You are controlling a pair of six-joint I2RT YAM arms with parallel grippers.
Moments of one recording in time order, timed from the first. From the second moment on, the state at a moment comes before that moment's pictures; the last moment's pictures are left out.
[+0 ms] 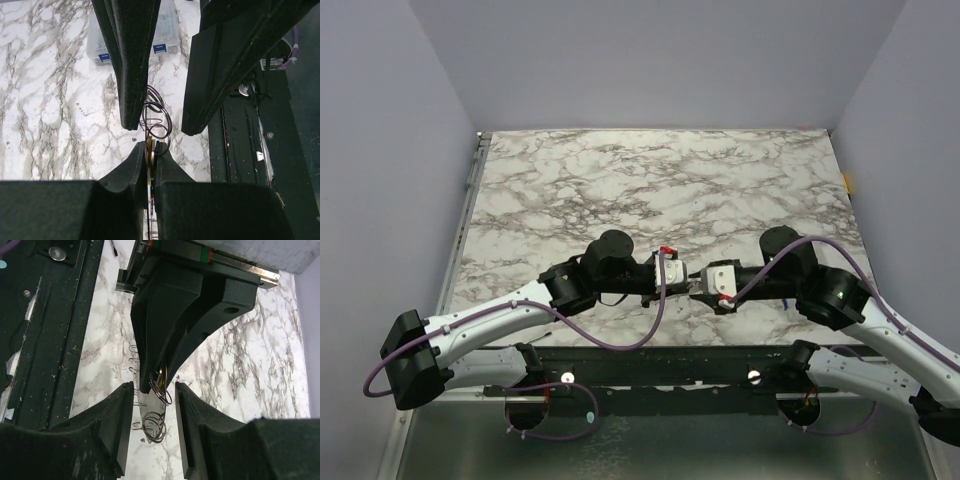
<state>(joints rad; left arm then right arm) -1.02 1.12 0.83 -0.02 0.48 0.30 0.90 0.81 0.94 -0.60 -0.50 -0.76</state>
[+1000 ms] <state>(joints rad) -1.03 1.12 0.83 -0.02 0.51 0.30 0.91 0.78 0.93 -0.60 -0.49 -0.80</state>
